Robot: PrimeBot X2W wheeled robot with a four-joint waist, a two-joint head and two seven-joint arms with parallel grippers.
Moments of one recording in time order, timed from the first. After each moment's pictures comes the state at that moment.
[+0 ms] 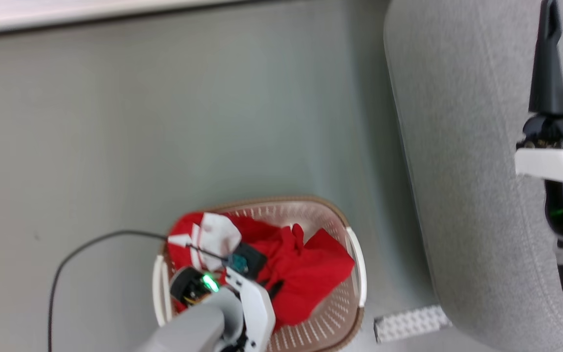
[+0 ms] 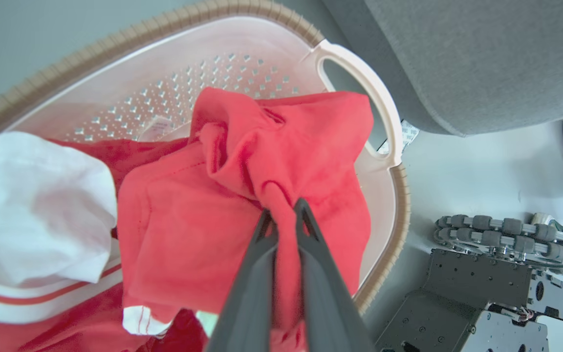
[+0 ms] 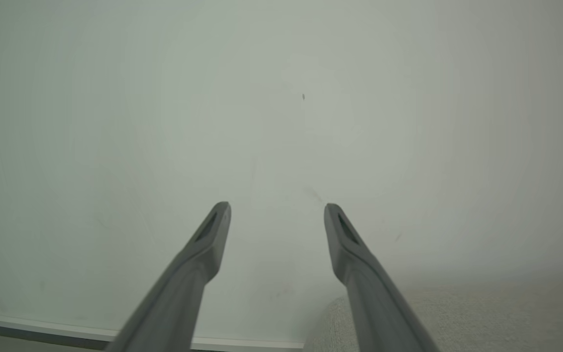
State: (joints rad) left arm -0.79 0.12 -1.27 1.00 -0.84 -0.13 -0.10; right arm -0.70 -0.17 0.09 0.14 0.37 0.13 -0.26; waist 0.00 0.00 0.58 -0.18
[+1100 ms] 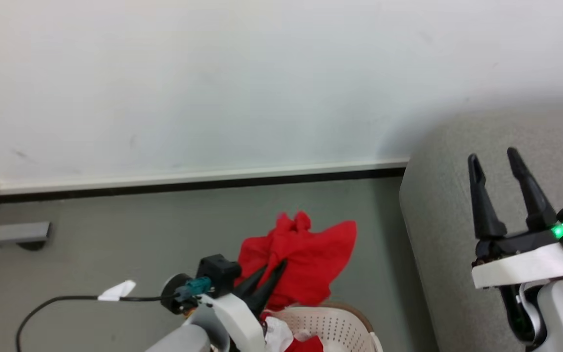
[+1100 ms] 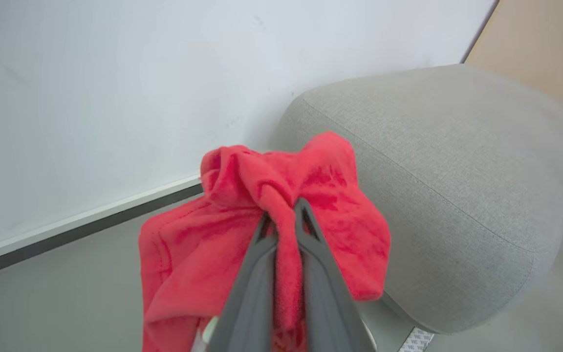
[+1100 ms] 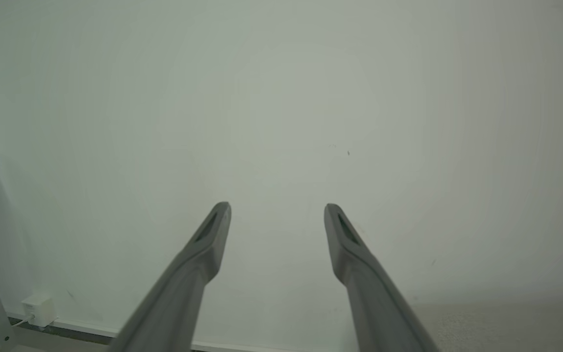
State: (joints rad) left arm -0.55 0.28 -0.97 0.52 -0.70 -0.04 -0.26; right arm -0.39 -0.18 0.18 0.23 0.42 0.13 -0.26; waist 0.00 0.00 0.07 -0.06
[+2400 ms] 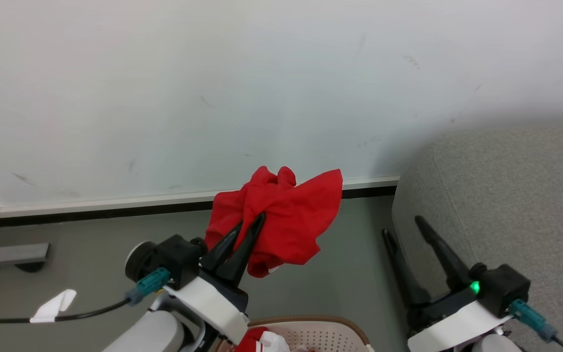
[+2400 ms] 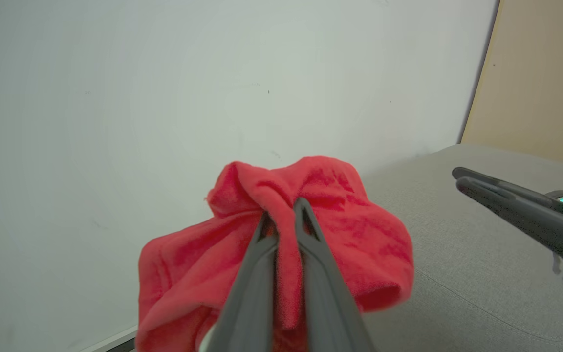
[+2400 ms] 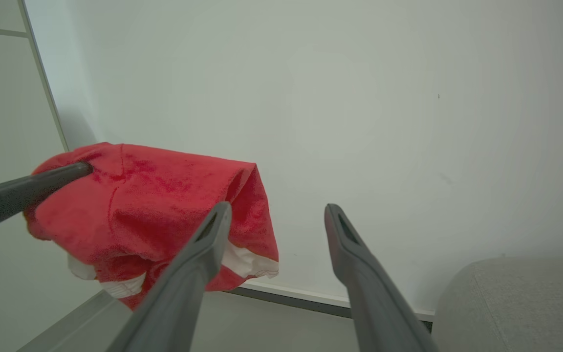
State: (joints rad) left arm -0.47 0.40 -0.77 0.12 -0.58 0.09 -0.26; right arm -0.26 -0.14 0.41 0.22 0.46 0.13 -0.26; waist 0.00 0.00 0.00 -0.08
